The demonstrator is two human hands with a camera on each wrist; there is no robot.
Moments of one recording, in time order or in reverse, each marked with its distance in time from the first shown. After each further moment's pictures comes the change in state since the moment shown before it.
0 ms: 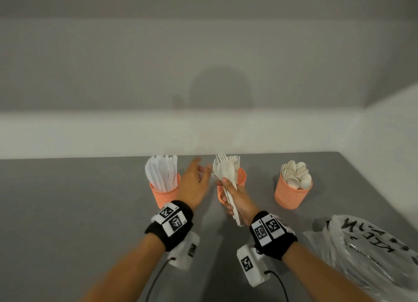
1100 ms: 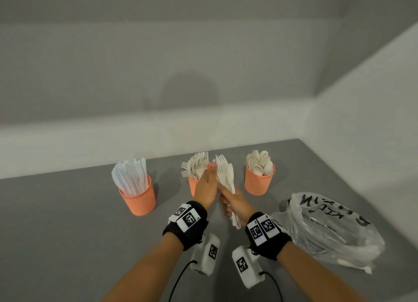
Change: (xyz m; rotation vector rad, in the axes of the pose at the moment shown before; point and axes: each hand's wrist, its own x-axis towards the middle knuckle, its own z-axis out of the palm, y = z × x) left_hand -0.025 0.052 0.086 -0.346 -0.226 -0.190; right_hand -0.052 0.002 -0.043 0.075 0.181 -0.001
